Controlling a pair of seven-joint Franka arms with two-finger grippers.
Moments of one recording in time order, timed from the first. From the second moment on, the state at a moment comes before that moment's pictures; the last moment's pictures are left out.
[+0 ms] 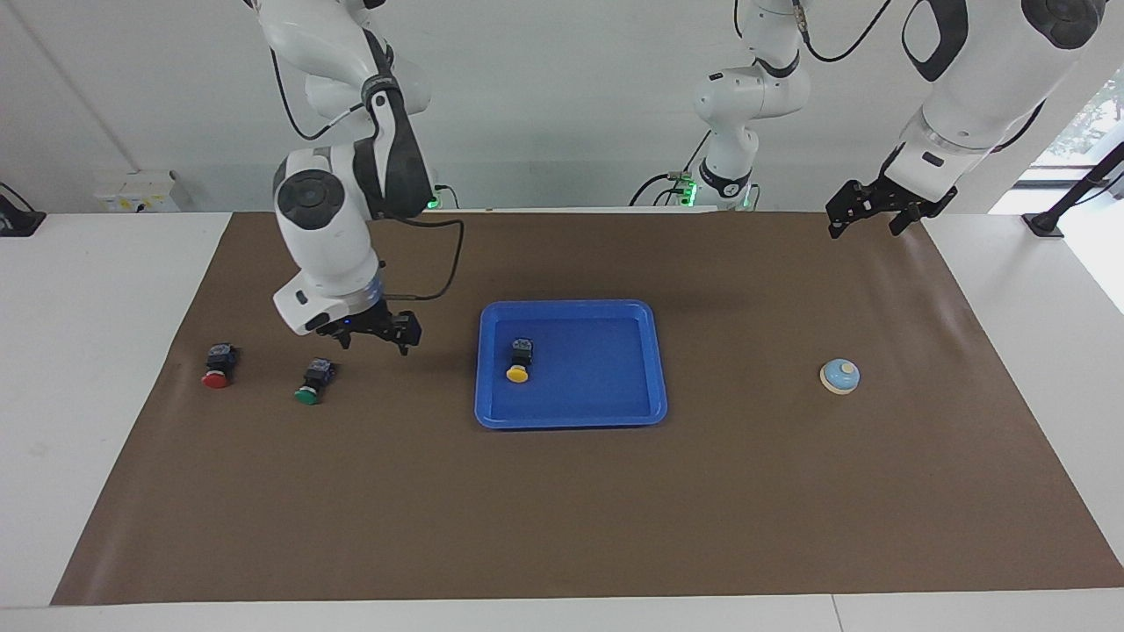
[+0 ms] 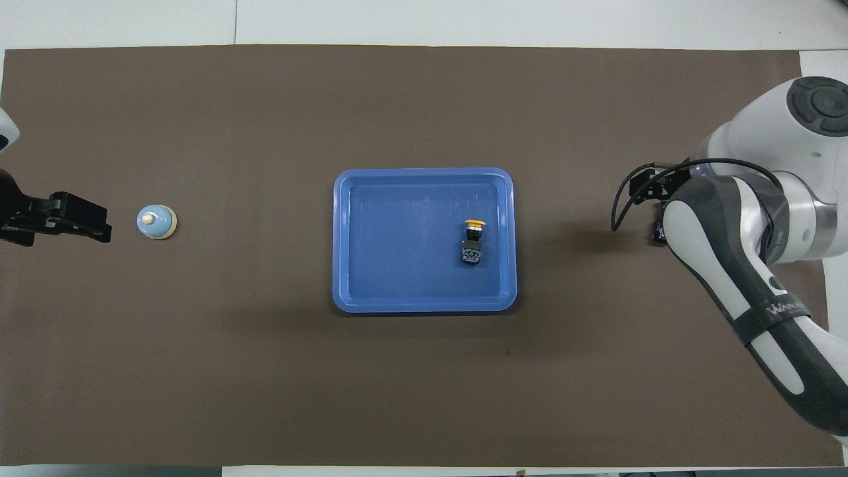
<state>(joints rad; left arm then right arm) 0.09 -0.01 -0.15 -1.60 0.00 1.45 -0.03 -0.10 0.22 0.10 -1.89 -0.09 2.05 0.25</state>
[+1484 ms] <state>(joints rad) 0.09 -0.01 -0.14 -1.60 0.00 1.45 -0.04 0.01 0.25 0.12 -1.86 -0.09 2.01 0.36</state>
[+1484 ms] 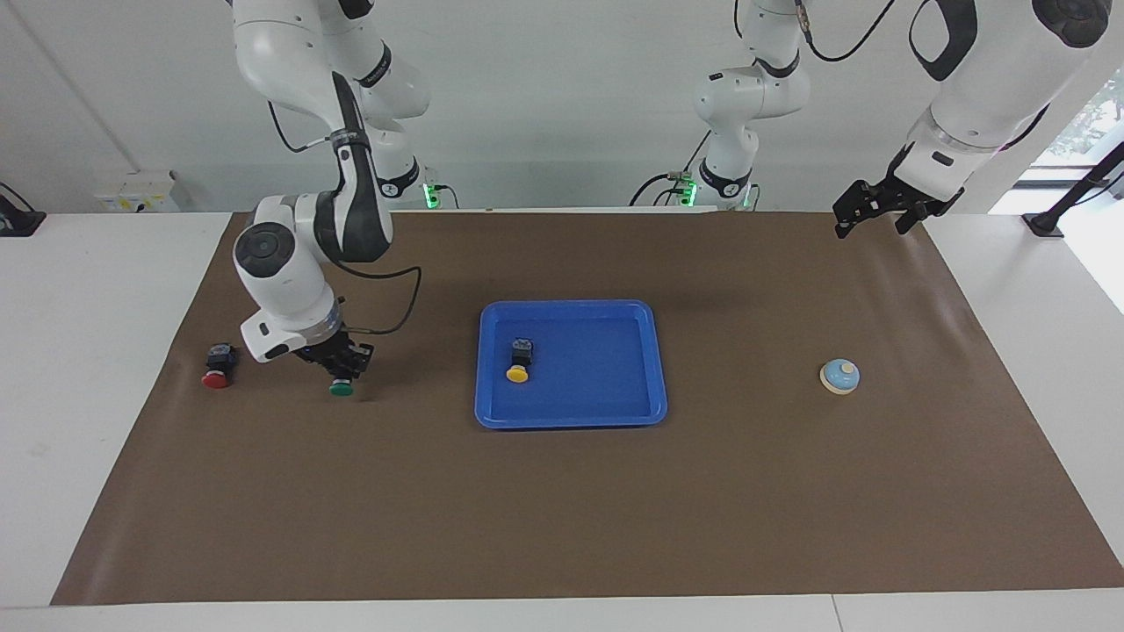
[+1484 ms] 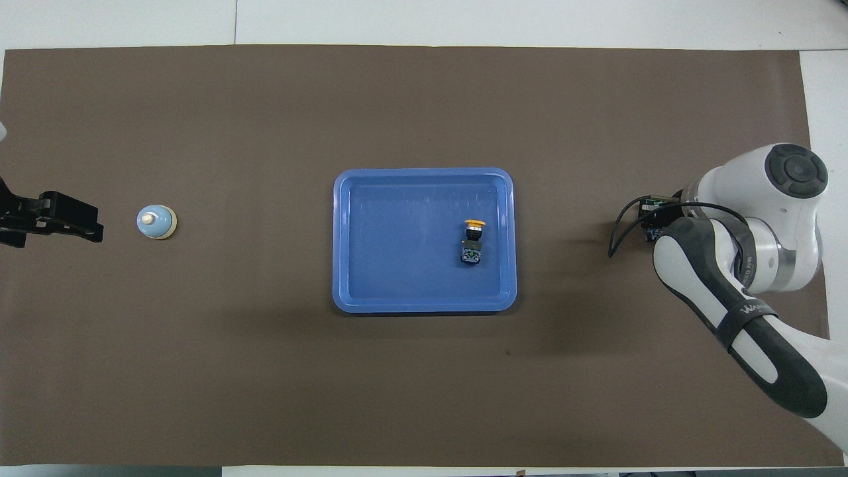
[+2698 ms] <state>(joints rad) 0.09 -0.01 -0.14 -1.60 0.00 1.45 -0.04 0.52 0.48 0.12 -1.76 -0.02 2.22 0.70</state>
